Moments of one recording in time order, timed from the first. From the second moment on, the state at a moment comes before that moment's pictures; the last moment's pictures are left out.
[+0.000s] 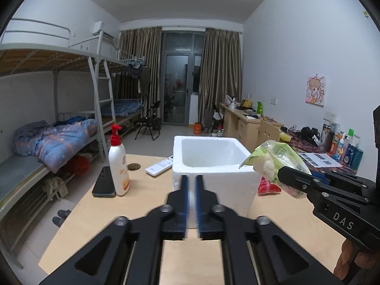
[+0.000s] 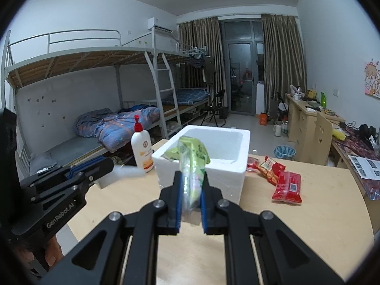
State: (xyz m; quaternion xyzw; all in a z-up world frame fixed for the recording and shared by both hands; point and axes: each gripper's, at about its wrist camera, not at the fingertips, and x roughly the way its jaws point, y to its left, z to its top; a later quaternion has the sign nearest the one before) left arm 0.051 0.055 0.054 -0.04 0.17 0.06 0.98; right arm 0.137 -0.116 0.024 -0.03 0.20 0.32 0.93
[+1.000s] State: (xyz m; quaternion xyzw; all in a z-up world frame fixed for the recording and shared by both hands) left arm 0.087 0.062 0.040 -0.02 0.21 -0.01 0.98; right arm 0.184 -0.092 0.040 -0.04 0.21 0.30 0.93
